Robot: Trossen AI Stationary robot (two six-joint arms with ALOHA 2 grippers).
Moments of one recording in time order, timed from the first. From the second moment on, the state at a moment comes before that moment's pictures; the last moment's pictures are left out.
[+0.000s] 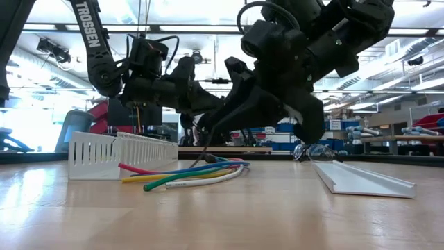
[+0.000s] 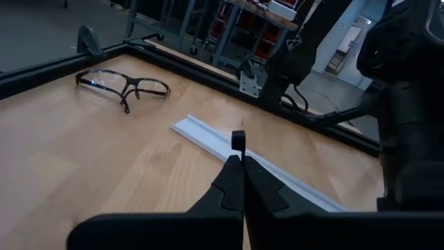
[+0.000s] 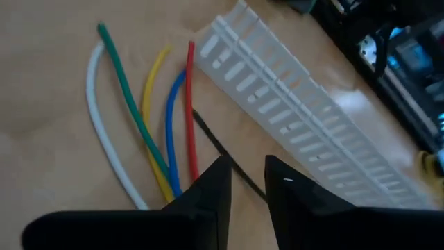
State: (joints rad) left arm 0.38 1.77 0.58 1.08 0.33 -0.34; right arm 0.17 1.83 0.88 0.44 0.03 -0.74
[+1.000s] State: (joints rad) left arm 0.36 1.77 0.58 1.09 0.35 -0.74; right arm 0.05 1.93 0.92 0.50 0.33 -1.61
